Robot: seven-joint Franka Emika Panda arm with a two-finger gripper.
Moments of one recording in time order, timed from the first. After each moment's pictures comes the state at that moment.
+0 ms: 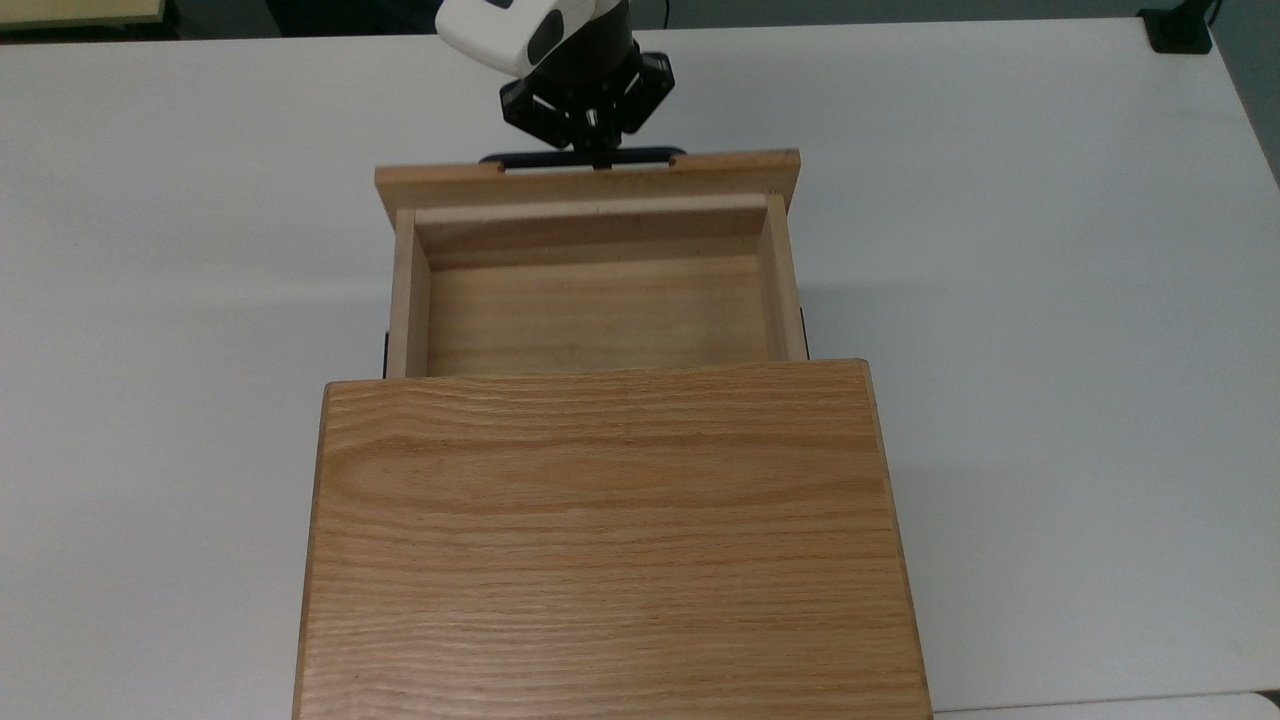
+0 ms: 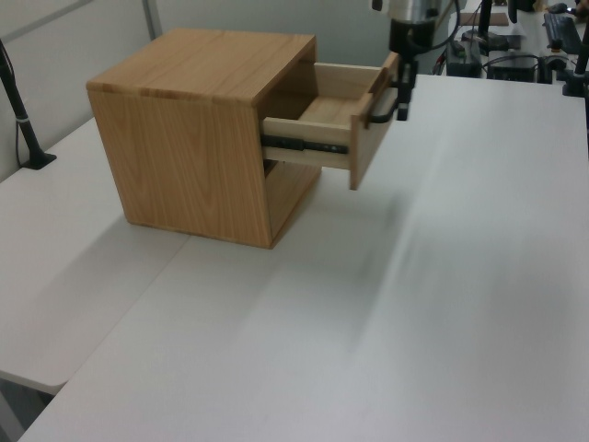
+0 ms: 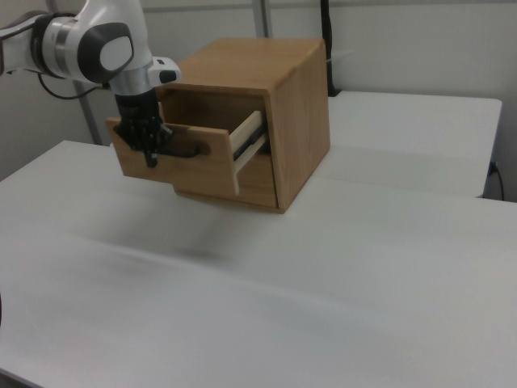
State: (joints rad) arm 0.16 0.12 -0.07 -1.63 0.11 1.83 -0.13
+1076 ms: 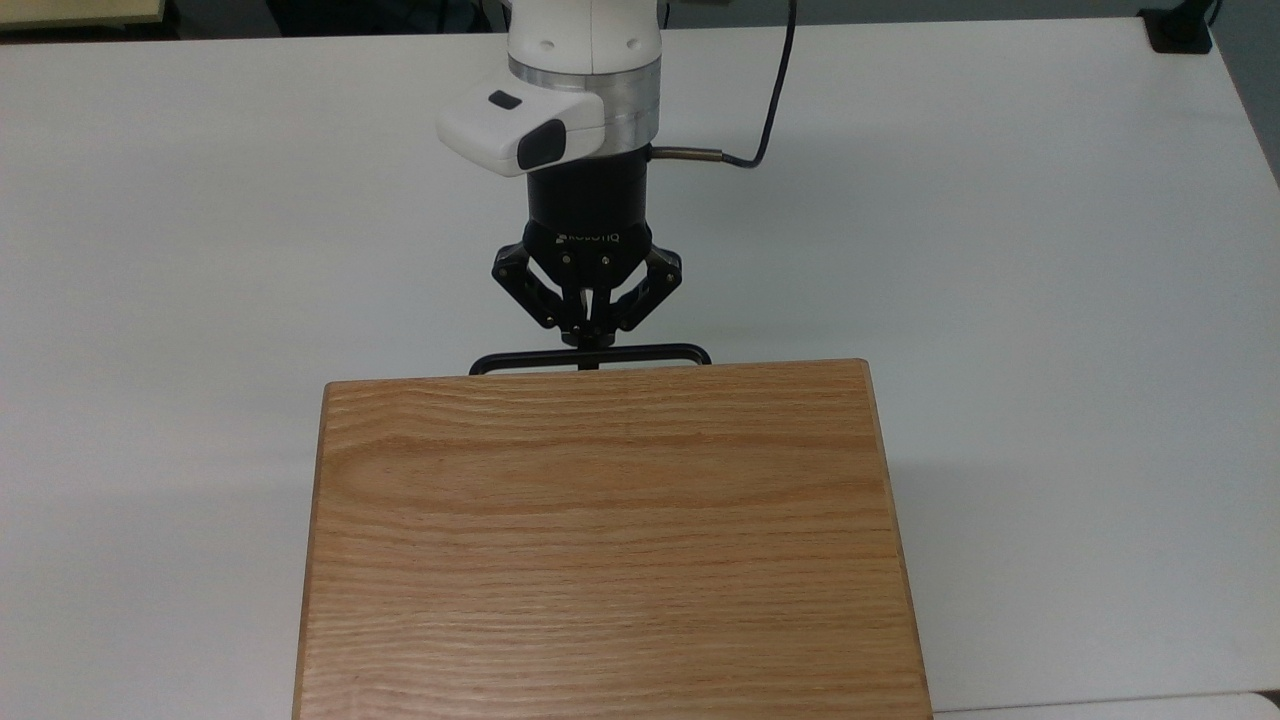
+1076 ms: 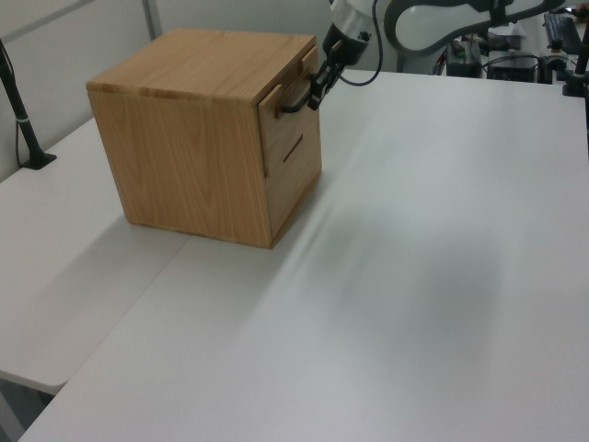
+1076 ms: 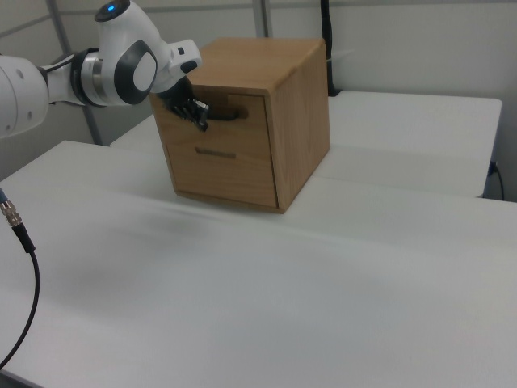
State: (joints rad) arm 0.18 0.36 -0.07 -1.47 -0.06 2.36 0.17
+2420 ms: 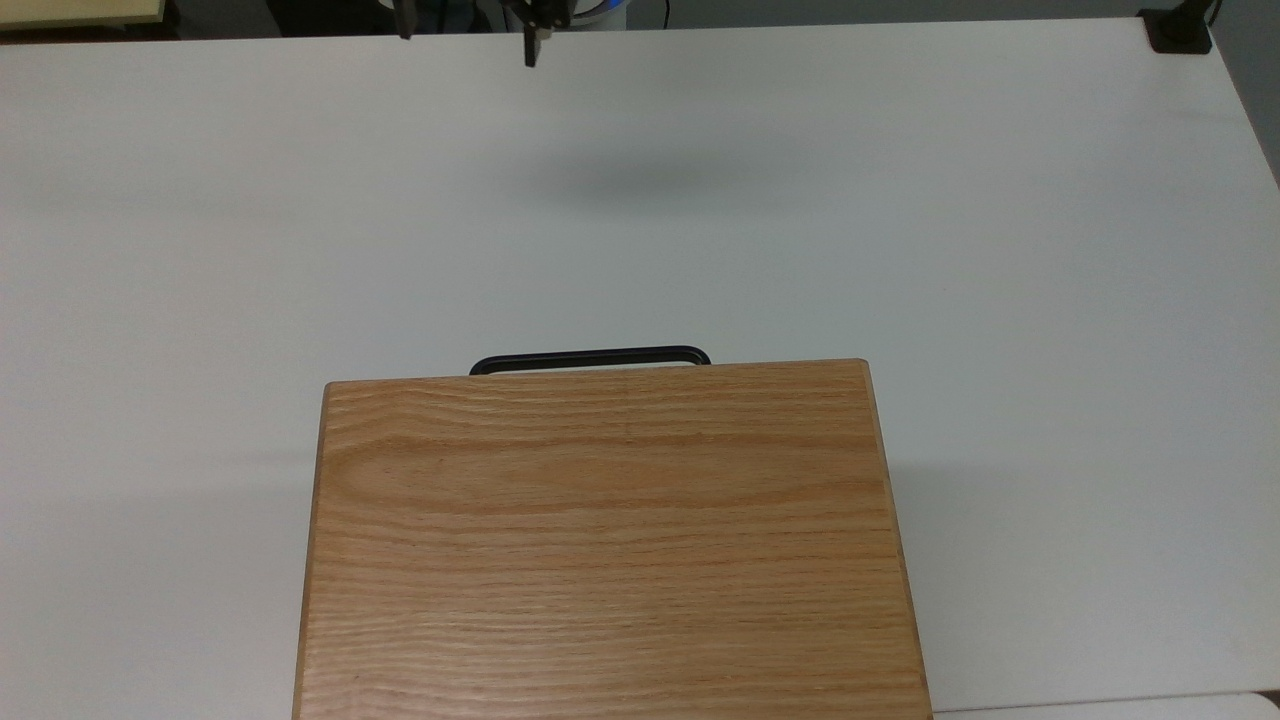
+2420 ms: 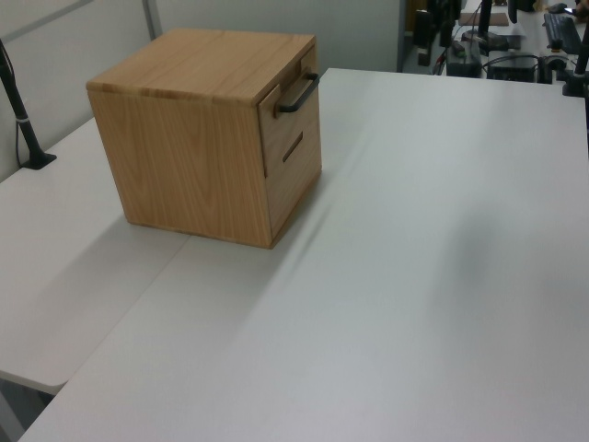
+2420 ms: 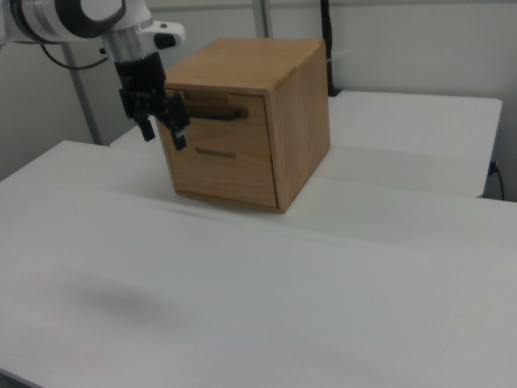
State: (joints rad) arm 0.07 0.02 -0.06 -1.55 -0.08 1.60 0.19
